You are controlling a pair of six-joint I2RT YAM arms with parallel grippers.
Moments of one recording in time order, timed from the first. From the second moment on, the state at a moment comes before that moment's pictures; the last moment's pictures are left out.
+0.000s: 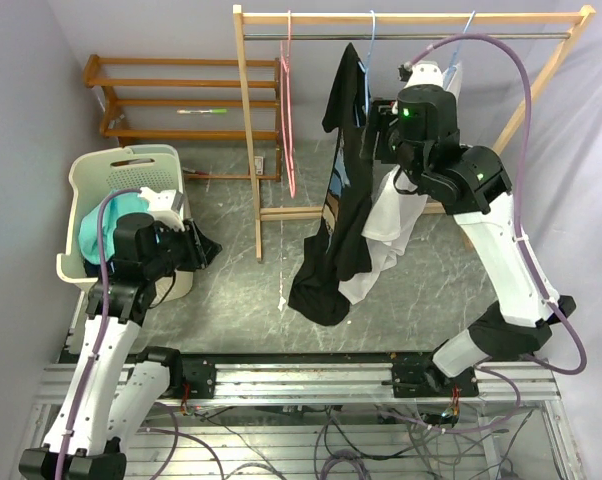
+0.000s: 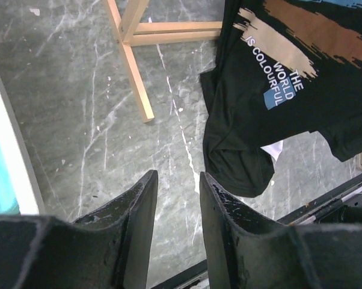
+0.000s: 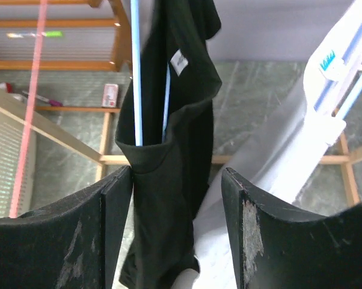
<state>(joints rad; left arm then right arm) -0.13 0.70 0.82 -0.57 0.38 -0.32 0.72 1.57 2.21 -1.01 0.54 0.29</state>
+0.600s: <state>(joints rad) -0.15 0.67 0.82 -0.58 0.34 -0.32 0.64 1.55 2.12 -0.91 0.36 0.24</state>
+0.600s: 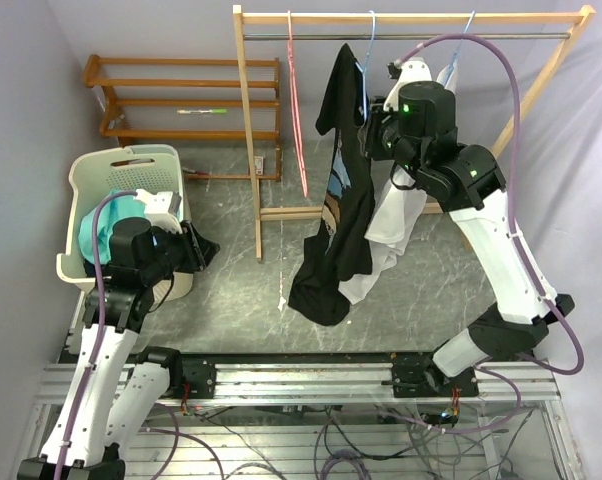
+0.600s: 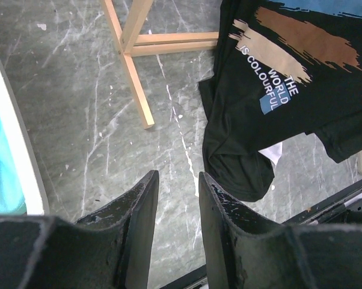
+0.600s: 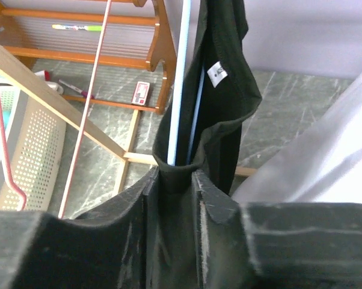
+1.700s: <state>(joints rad) -0.19 0.67 0.82 -0.58 0.32 -0.32 0.60 1.37 2.00 -0.67 0.30 0.20</state>
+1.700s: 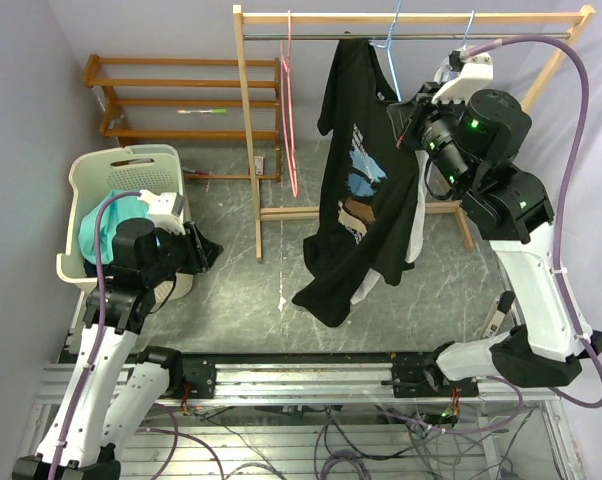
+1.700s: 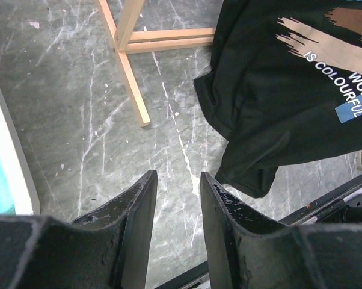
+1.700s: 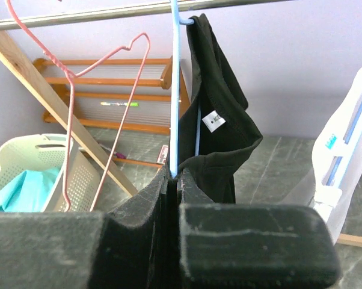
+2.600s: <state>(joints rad) -0.20 0.51 1.10 -0.56 0.69 -0.31 0.60 0.82 1.74 -1.07 -0.30 0.29</state>
